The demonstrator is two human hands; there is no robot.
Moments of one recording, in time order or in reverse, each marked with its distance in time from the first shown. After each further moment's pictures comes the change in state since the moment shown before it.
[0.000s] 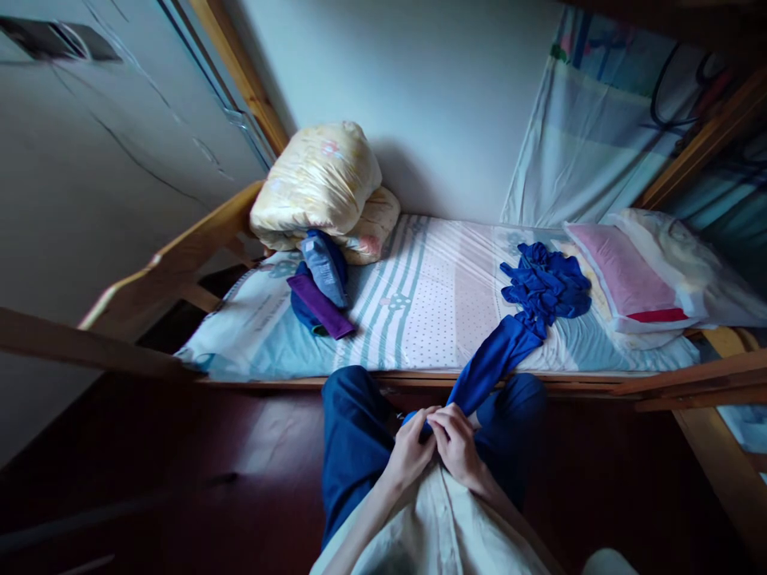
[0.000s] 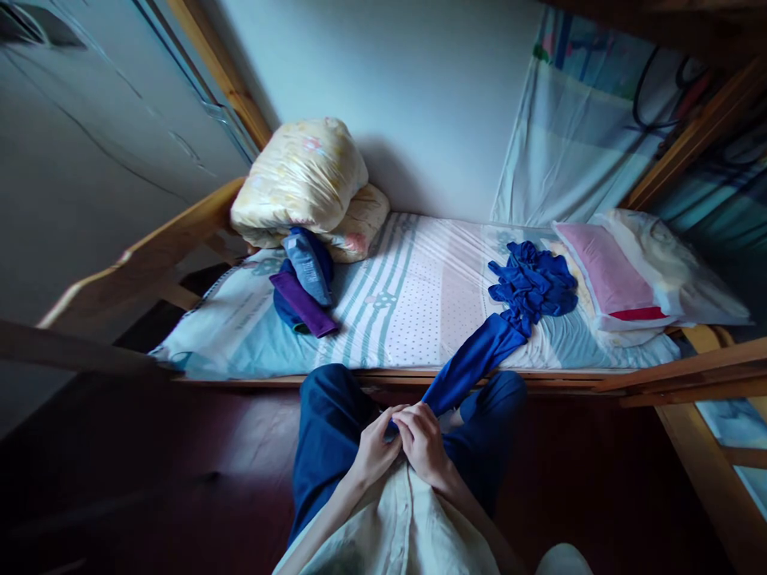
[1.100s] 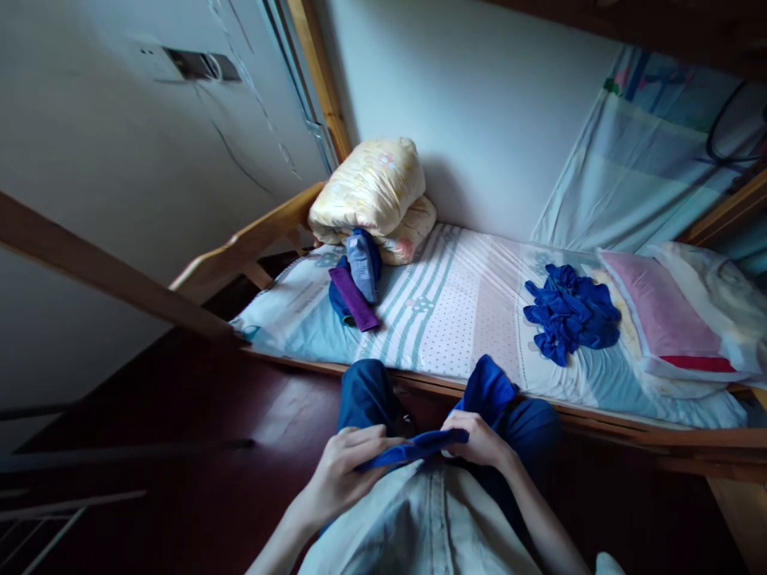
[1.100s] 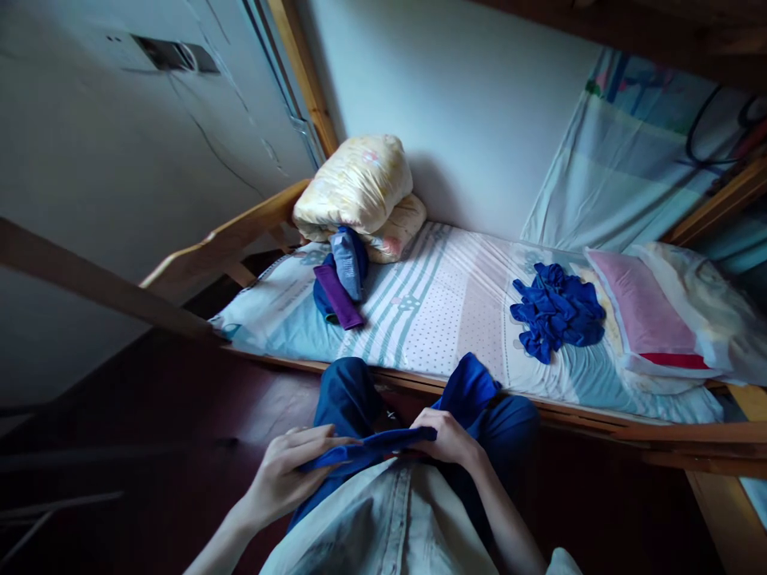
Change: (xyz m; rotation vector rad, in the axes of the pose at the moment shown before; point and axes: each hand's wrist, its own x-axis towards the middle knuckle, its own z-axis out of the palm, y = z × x) left_hand 0.030 0.108 -0.152 0.196 -0.017 0.397; right_hand 0.051 0.016 -0.044 0.100 -0.685 0.022
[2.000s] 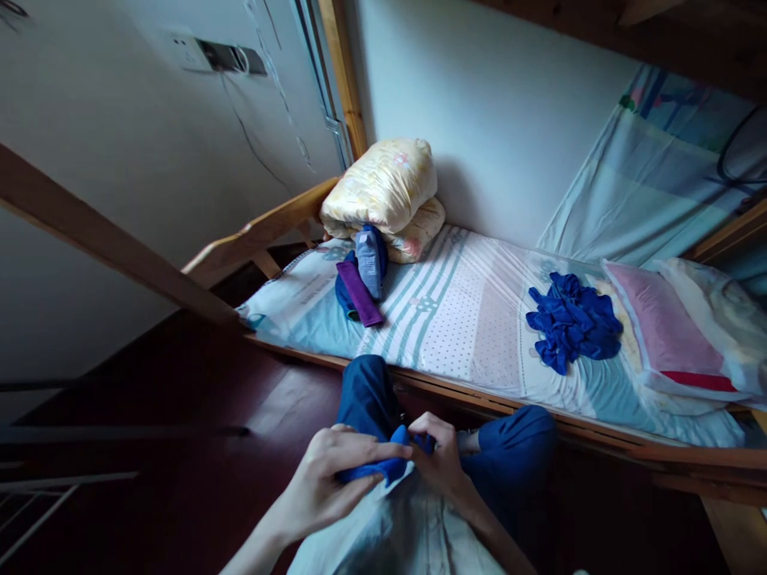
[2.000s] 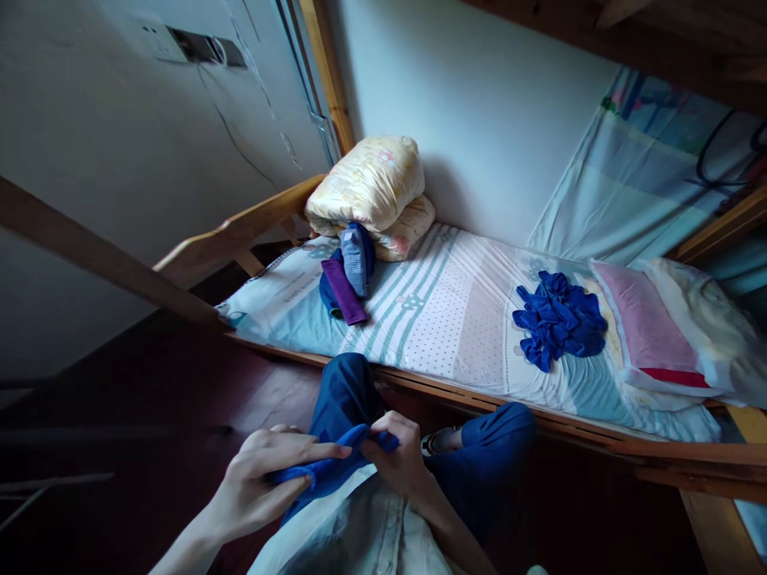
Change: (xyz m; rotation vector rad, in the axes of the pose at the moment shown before) left_hand 0.016 0.024 -0.030 -0.117 0.049 0.059; right_hand 0.034 -0.058 0.071 0.189 0.411 -0.092
